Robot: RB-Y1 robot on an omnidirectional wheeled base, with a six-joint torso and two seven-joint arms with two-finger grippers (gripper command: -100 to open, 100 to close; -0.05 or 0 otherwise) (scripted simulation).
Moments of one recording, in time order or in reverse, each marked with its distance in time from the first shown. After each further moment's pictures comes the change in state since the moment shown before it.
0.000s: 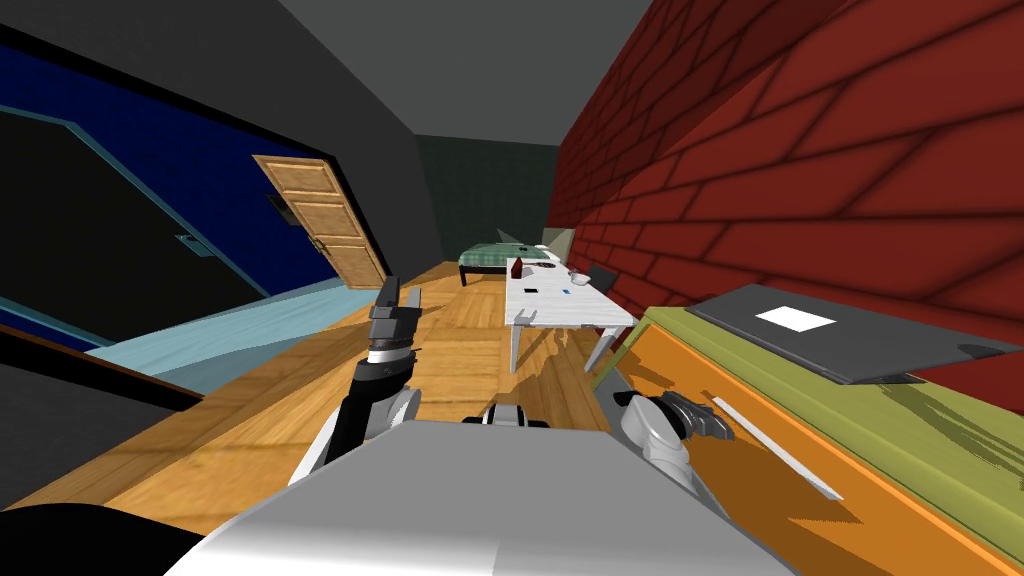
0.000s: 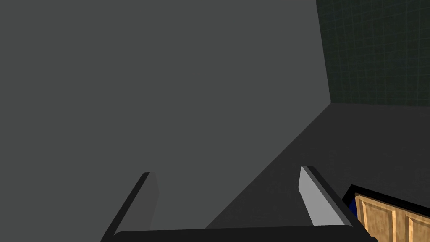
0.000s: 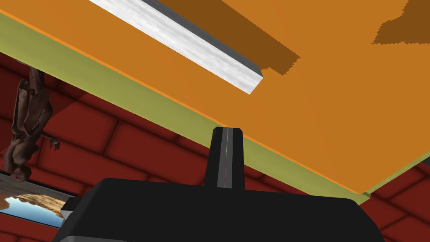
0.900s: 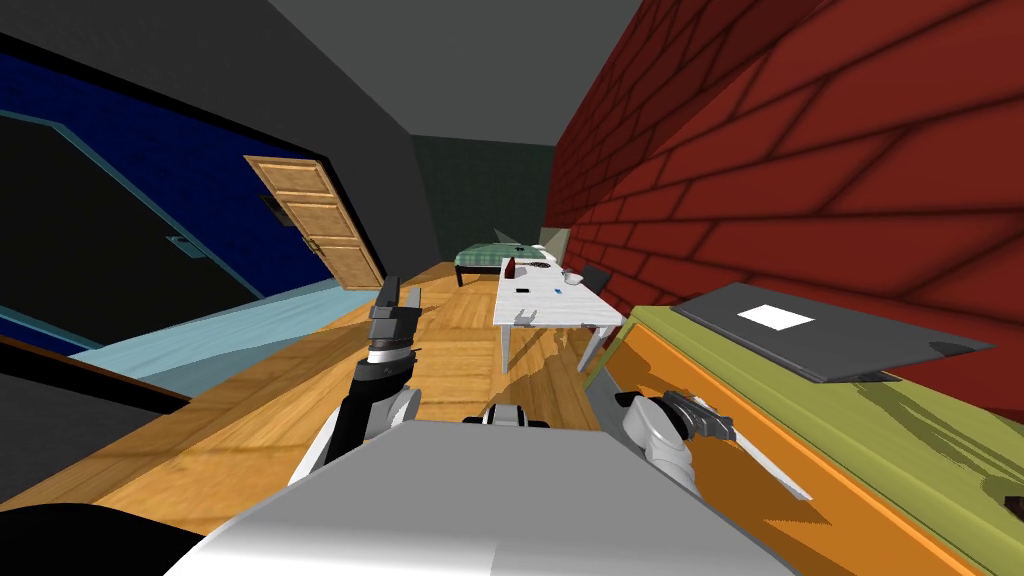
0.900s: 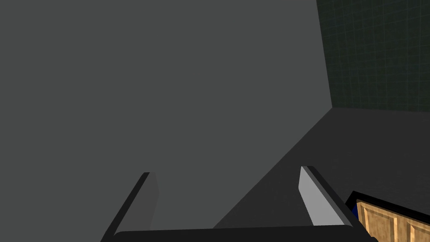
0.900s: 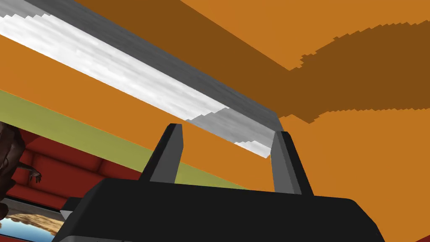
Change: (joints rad) left arm 0.000 0.000 0.000 0.000 0.000 0.000 0.000; right arm -0.002 -0.012 -0.005 0.015 -0.008 -0.016 -0.025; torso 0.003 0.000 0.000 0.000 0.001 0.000
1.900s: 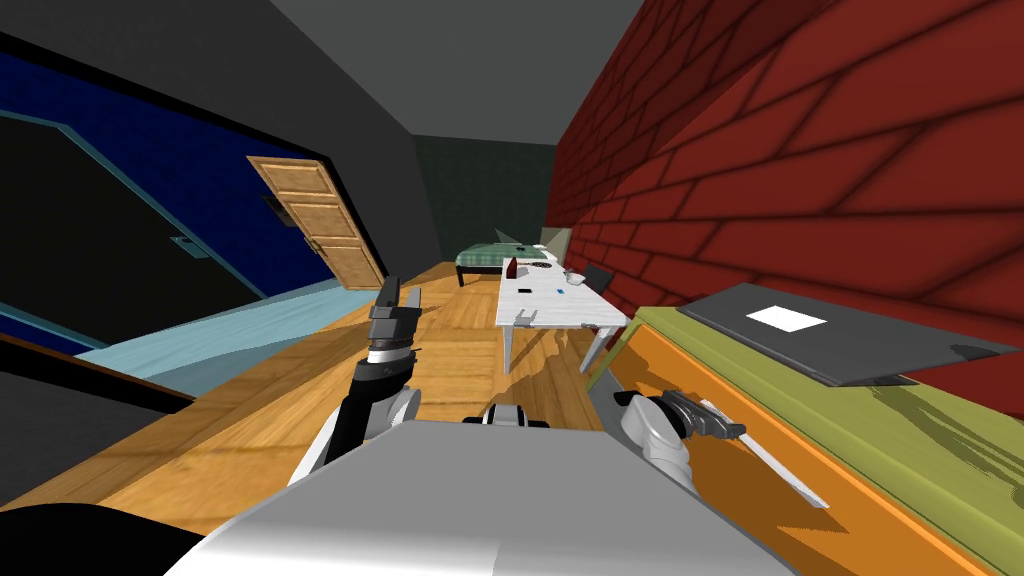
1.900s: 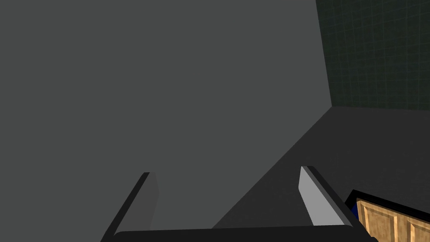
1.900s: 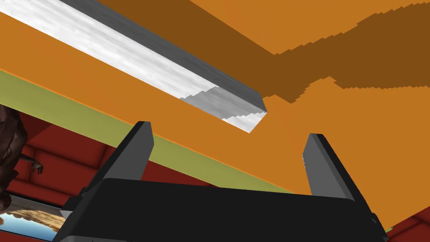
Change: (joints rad) left arm 0.000 0.000 0.000 0.000 0.000 0.000 0.000; right arm -0.003 0.009 0.001 -0.008 0.008 0.006 0.000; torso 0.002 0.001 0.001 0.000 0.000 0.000
